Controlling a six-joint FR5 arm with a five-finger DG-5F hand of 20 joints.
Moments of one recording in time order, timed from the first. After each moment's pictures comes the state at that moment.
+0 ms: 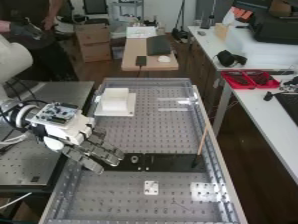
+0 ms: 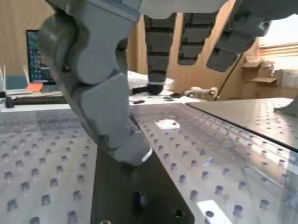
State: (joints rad) arm 1.37 -1.74 -2.33 -2.34 -1.51 -0.76
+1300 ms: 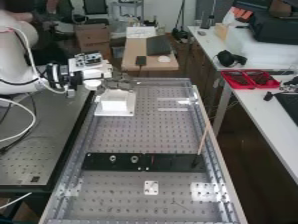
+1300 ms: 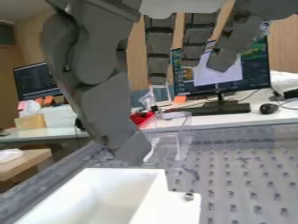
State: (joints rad) arm 1.70 -1.63 -2.31 -2.40 -1.76 -0.63
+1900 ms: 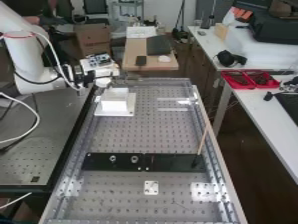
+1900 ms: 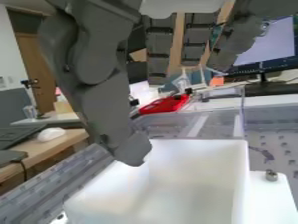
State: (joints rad) arm 1.80 -1.73 -2.27 -2.39 -1.81 -0.62
